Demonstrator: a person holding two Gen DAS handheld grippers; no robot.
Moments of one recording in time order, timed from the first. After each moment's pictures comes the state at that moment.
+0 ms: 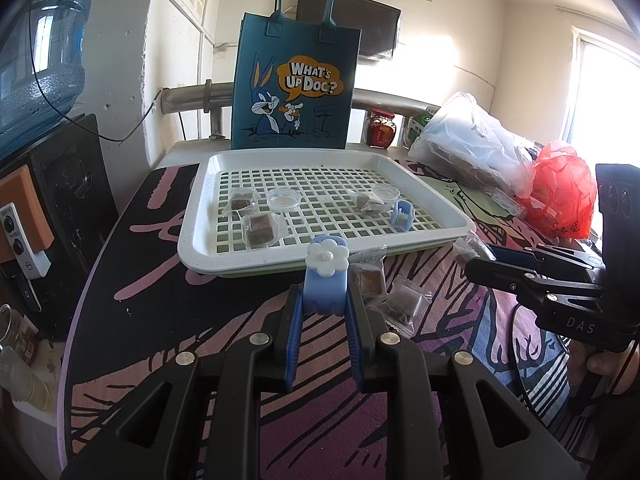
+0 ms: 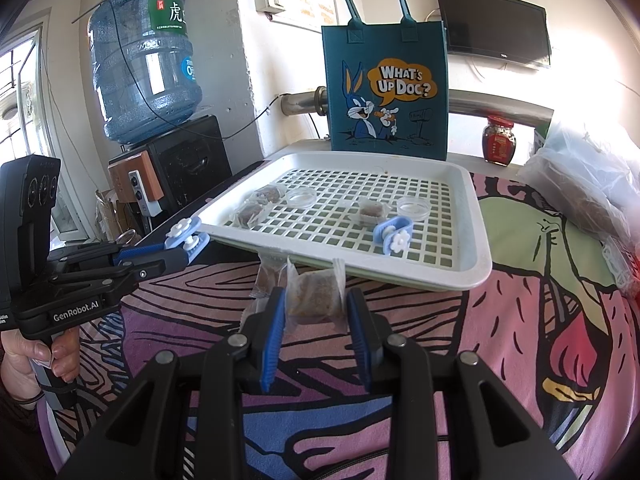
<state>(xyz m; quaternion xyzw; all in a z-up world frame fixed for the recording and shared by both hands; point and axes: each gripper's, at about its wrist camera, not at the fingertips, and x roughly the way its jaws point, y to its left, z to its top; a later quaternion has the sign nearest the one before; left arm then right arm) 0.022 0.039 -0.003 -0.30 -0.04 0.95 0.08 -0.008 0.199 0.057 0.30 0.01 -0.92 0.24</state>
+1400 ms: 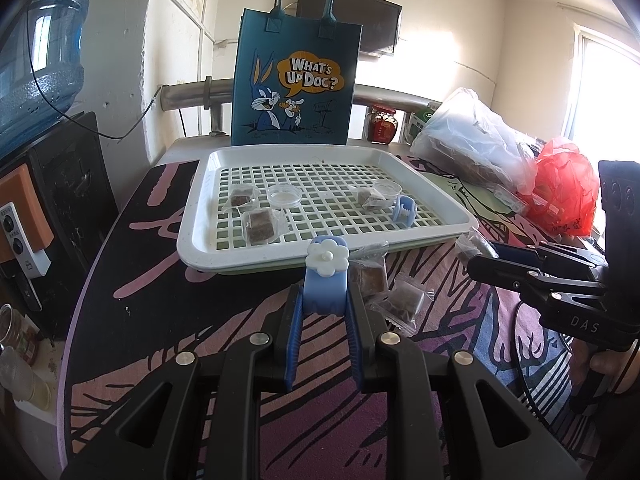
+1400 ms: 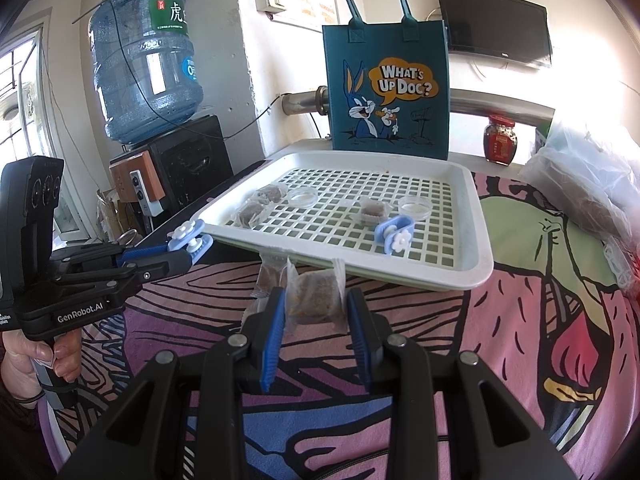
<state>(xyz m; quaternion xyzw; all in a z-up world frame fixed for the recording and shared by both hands) 0.019 0.039 -0.005 -0.31 -0.04 0.95 0.08 -0.007 0.195 0.056 0.30 0.01 -0.92 0.24</state>
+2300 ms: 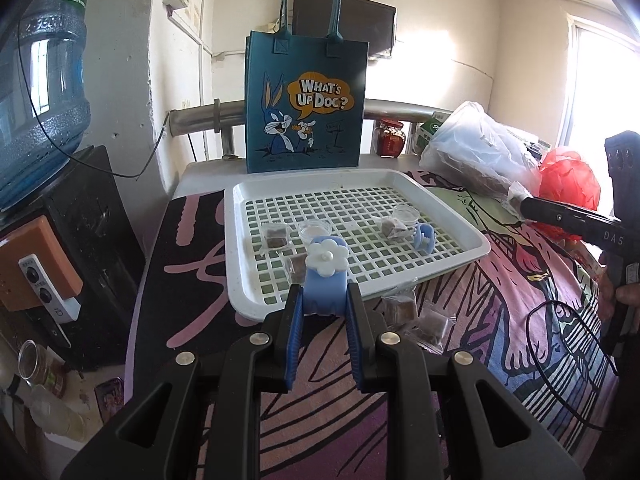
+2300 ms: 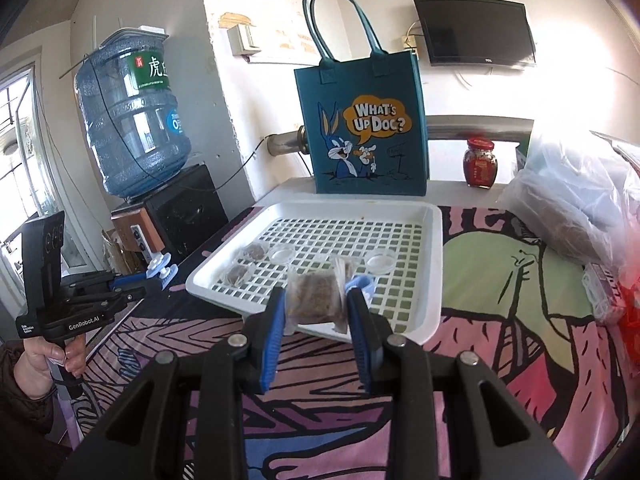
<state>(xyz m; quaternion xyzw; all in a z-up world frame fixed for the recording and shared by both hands) 0.004 0.006 0.040 -0.31 0.00 0.95 0.08 -0.033 0.248 0.115 0.27 -0.04 -0.93 0.24</state>
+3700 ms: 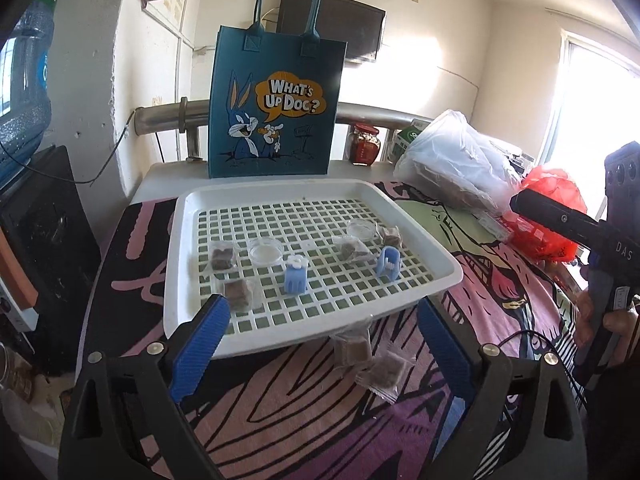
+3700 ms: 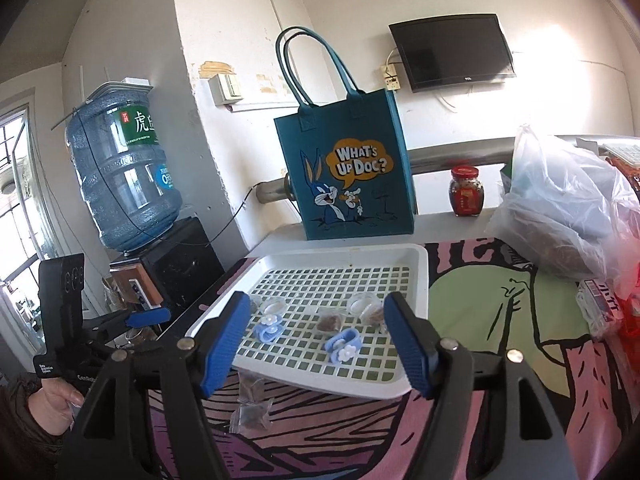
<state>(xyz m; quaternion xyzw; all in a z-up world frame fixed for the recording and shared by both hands) -0.023 0.037 0.036 -0.32 -0.04 0.94 0.12 -0.040 0.264 0.130 0.22 -0.09 -0.94 0.23</state>
